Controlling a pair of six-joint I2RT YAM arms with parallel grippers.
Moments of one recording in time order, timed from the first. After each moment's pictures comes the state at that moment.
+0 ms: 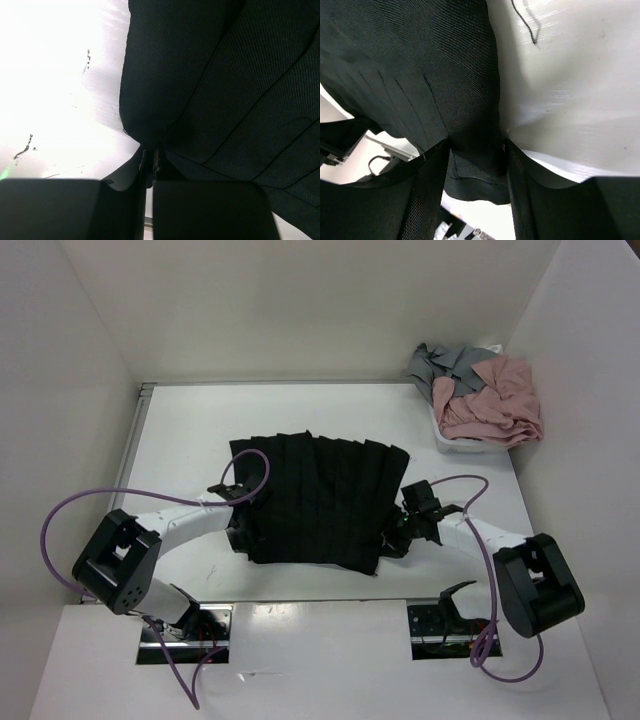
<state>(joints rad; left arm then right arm) -0.57 1.47 0.77 -0.74 -0.17 -1.00 0.35 1.28 0.47 -0.30 -0.39 1.01</state>
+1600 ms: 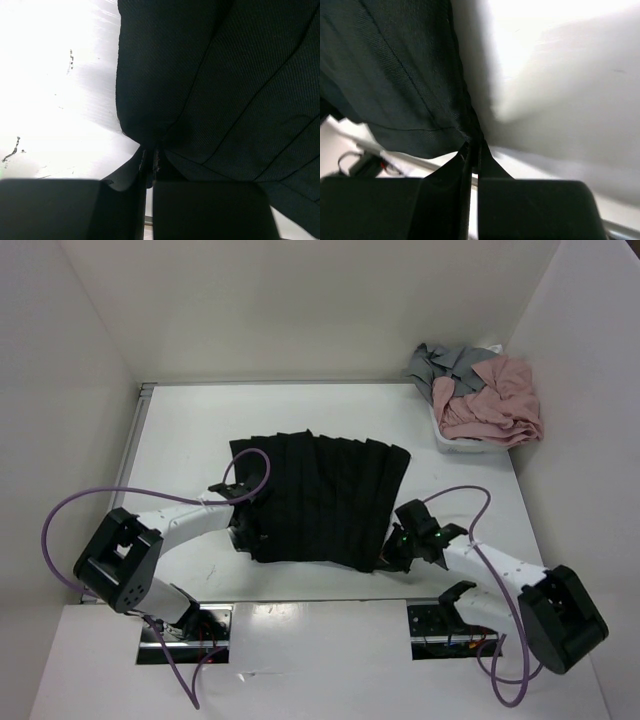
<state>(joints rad) -0.57 1.48 0.78 -0.73 -0.14 -1.00 0.52 1.09 0.34 -0.35 -0.28 1.11</state>
